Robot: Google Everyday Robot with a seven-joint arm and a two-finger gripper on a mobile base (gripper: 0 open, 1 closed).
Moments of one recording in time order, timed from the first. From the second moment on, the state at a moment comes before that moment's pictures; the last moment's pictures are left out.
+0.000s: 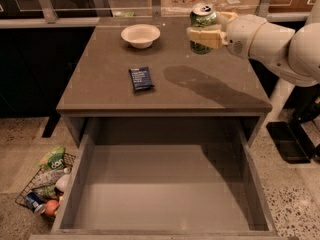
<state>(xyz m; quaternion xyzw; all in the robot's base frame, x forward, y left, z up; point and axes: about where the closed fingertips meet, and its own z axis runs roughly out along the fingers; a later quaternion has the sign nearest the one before) 0.695 -0.138 0.984 -0.34 0.63 0.18 0.68</state>
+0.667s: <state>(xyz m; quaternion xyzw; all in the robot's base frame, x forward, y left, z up) 0.689 -0.126 0.976 -0.34 0.63 0.20 0.67</state>
